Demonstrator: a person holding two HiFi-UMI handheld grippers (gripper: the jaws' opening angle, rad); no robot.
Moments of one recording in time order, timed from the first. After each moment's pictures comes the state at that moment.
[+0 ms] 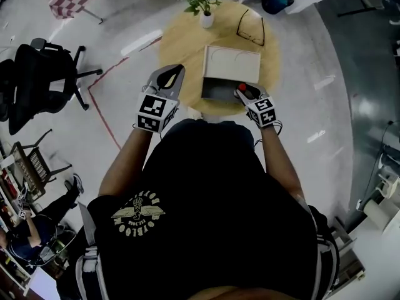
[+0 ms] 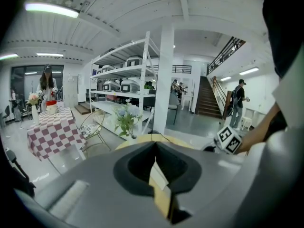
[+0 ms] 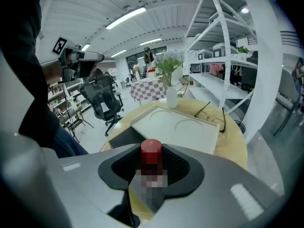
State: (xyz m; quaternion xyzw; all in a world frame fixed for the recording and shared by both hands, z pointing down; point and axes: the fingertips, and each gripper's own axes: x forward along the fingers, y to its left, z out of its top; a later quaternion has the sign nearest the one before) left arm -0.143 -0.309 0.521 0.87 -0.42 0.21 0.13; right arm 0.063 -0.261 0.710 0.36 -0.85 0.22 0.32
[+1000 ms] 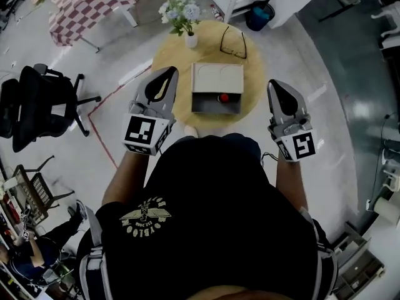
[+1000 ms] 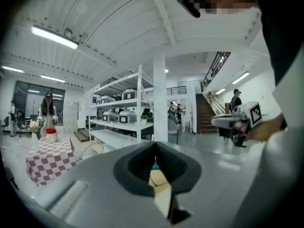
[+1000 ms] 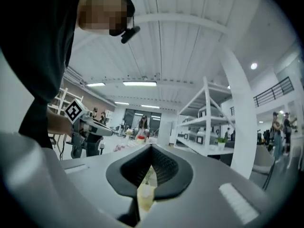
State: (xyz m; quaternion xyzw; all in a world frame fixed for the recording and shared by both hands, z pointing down) left arm -0.107 -0.291 0.362 0.89 -0.44 0.09 0.03; right arm 0.110 -0.251 0.345 0.48 -0.87 -0.07 0.04
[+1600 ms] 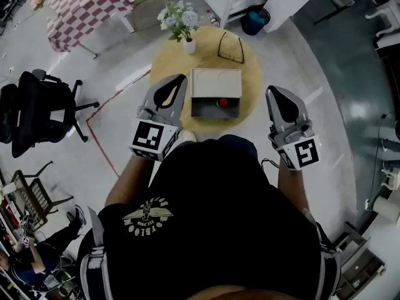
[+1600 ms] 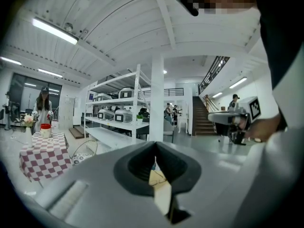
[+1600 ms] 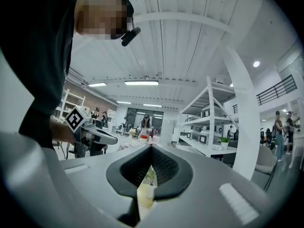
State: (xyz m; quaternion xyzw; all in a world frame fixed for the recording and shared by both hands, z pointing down) left arm -0.087 -0.288 0.356 0.90 -0.42 0.08 0.05; right arm 0.099 -0.244 0.313 0.47 -0.88 -0.06 0.05
